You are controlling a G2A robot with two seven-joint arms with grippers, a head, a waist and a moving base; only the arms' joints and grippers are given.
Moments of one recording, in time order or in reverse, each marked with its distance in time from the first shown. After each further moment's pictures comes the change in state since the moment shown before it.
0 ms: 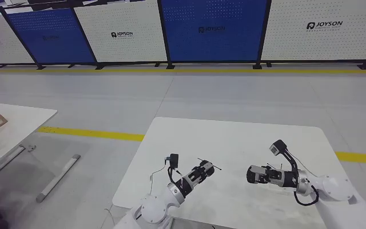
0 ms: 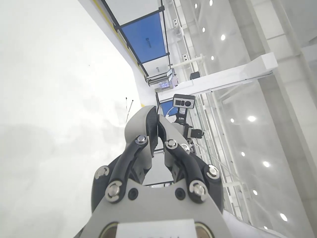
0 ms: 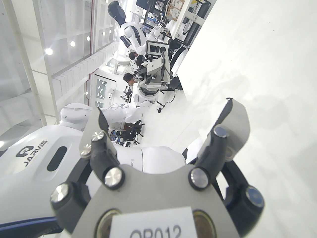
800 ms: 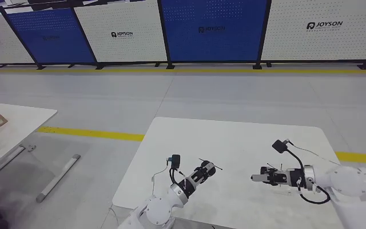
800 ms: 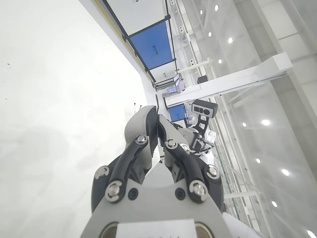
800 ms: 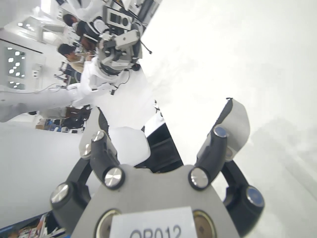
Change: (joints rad) left arm -0.013 -0.008 0.033 0.008 0.021 0.010 0.041; right arm 0.016 0.047 0.083 -0.162 -0.392 0.020 0.083
